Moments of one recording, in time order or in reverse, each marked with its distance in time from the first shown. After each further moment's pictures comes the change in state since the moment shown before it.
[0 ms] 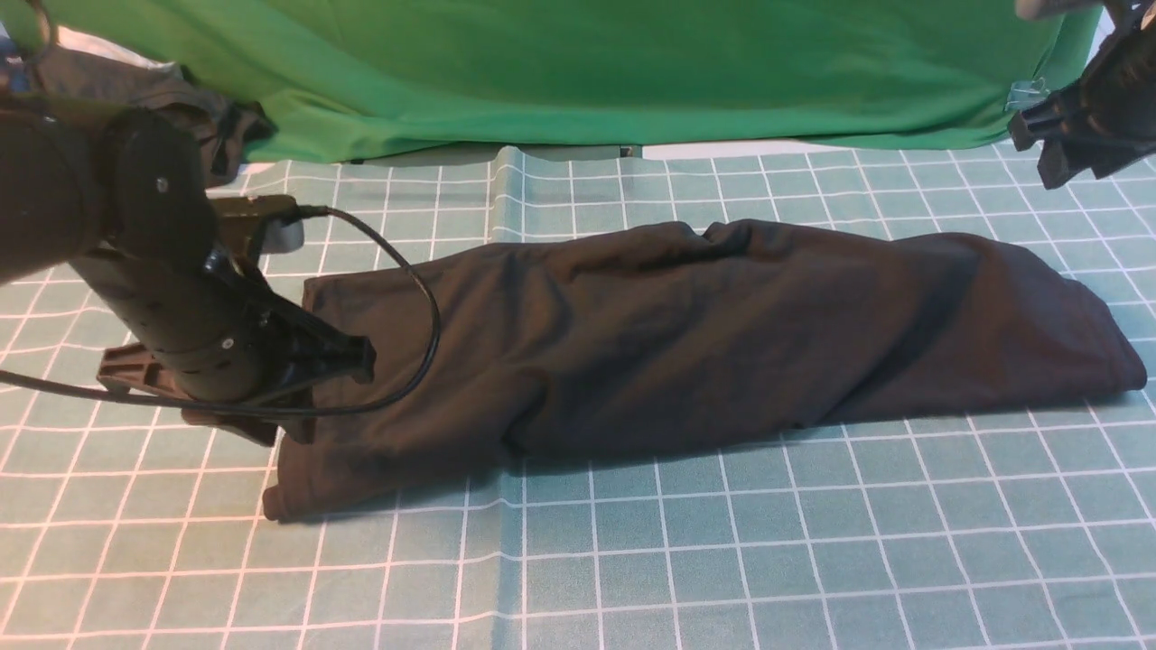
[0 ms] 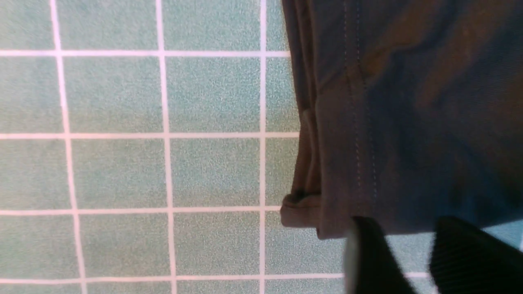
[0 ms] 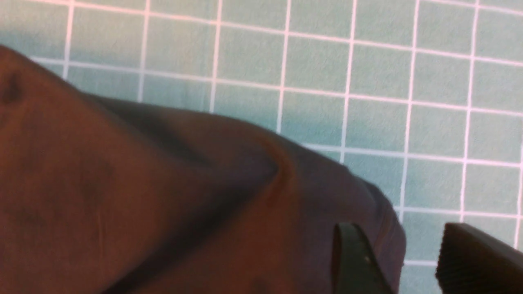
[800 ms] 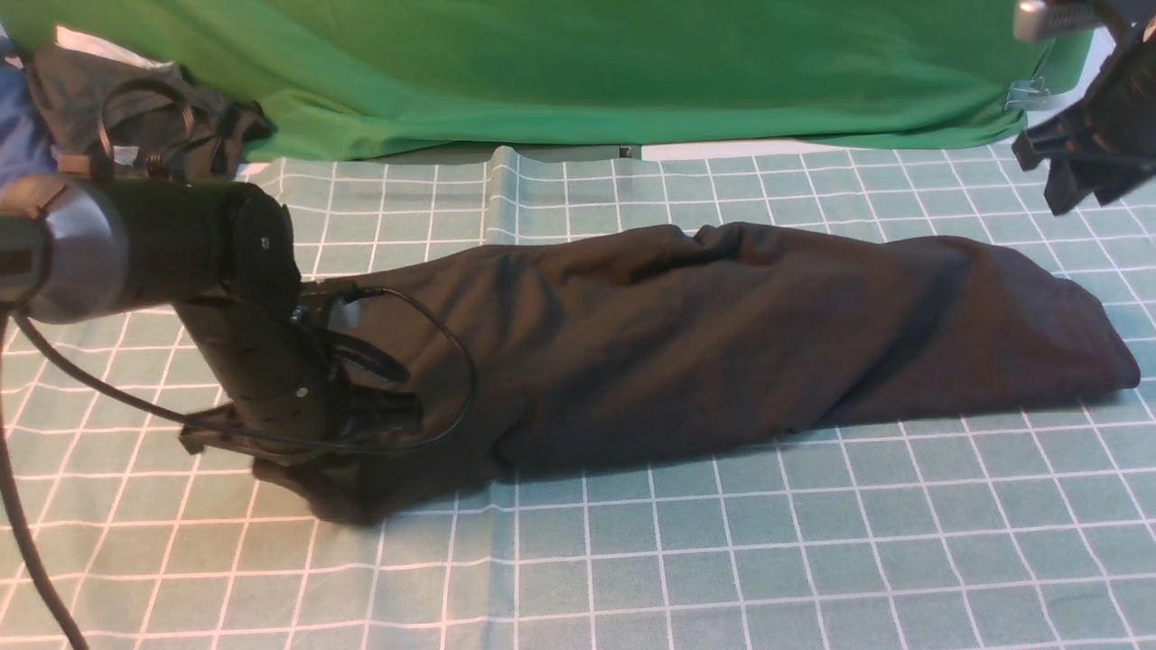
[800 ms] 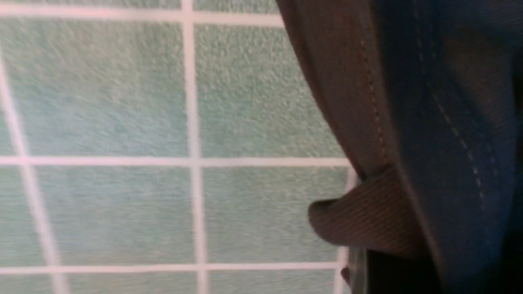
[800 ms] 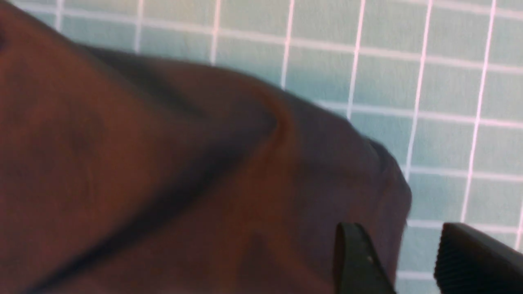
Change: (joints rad) right arm 0.000 0.000 0.000 0.008 0.108 -0.037; left arm -0.002 0.199 -0.008 -0.041 -0.038 0.023
